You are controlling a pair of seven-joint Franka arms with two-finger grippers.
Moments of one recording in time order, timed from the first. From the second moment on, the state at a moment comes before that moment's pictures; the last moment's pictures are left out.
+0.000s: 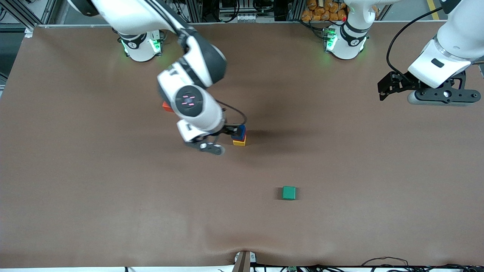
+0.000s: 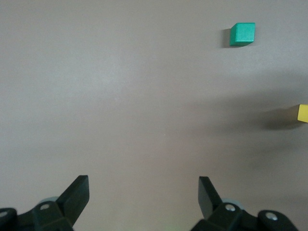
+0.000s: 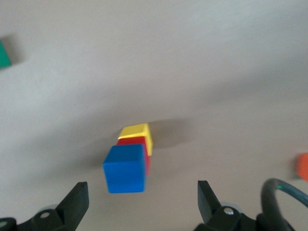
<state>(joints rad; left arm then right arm) 0.08 -0.04 -0.28 -1.64 0.06 1.63 -0.12 0.49 0.61 0.12 -1.21 0.13 1.72 0.92</state>
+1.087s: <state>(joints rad) 0.08 -0.05 -0.29 -1.64 0.06 1.62 -0.12 -0.11 0.32 0.11 -1.12 0.04 1.26 0.34</state>
